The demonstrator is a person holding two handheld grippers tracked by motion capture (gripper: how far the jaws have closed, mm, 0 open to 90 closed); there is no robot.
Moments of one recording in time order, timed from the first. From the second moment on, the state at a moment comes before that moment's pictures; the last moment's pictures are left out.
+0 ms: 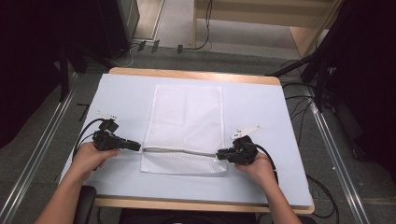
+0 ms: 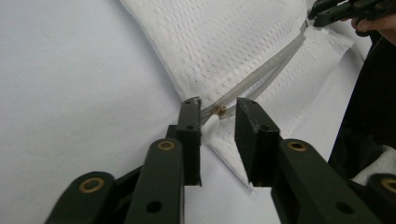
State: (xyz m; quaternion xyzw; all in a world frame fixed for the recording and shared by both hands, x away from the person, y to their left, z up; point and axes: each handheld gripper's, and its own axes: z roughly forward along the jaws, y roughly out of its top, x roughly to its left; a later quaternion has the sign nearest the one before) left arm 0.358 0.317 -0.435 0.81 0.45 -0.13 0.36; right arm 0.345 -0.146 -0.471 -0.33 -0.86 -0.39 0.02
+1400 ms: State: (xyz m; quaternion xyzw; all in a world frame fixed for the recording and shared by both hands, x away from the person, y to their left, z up) left arm 0.363 0.346 -0.431 0.79 0.50 0.03 0.35; right arm 0.363 -0.196 -0.459 -0.40 -0.82 -0.41 -0.07
